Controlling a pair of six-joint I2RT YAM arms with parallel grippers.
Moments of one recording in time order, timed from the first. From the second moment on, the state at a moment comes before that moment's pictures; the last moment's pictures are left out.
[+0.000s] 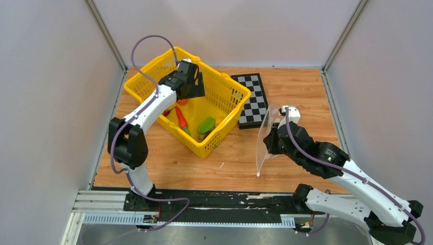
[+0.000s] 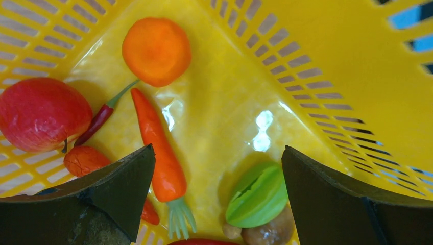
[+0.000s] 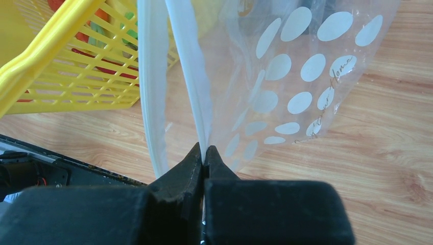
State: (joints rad) left arm -0.44 1.74 1.58 -0.64 -0.29 -0.46; right arm 0.92 0.81 1.03 -0.90 0.42 0.66
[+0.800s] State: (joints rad) left arm -0.36 2.06 1.65 -0.80 -0.42 -0.50; right arm 0.92 0.77 1.01 -0.89 0.42 0.63
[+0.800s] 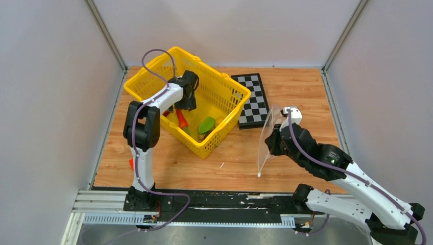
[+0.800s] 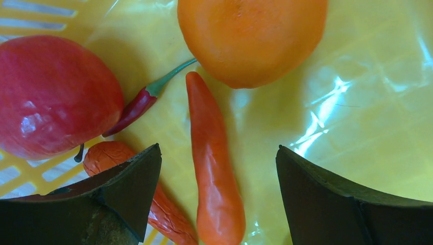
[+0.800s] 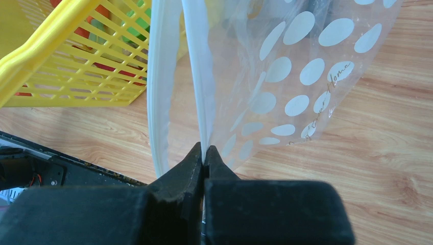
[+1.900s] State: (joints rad) left arm -0.32 1.51 1.36 -0.52 -0.18 -0.46; right arm 0.92 0.80 1.01 -0.85 0.41 0.62
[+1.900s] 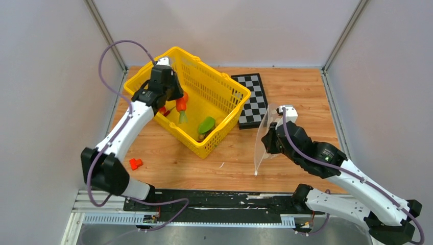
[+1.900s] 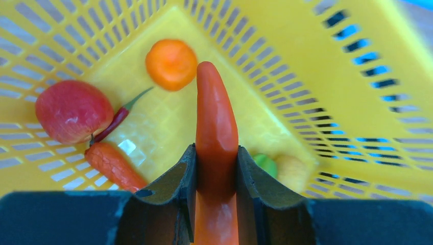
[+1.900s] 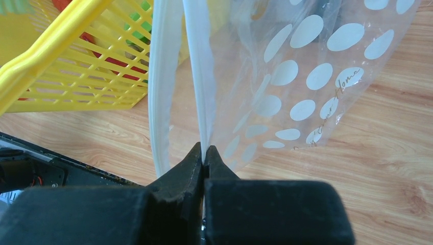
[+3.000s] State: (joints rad) left arm -0.91 0.96 0.89 0.35 0.02 -0.50; right arm 0.88 0.92 1.05 -0.75 0.21 0.64
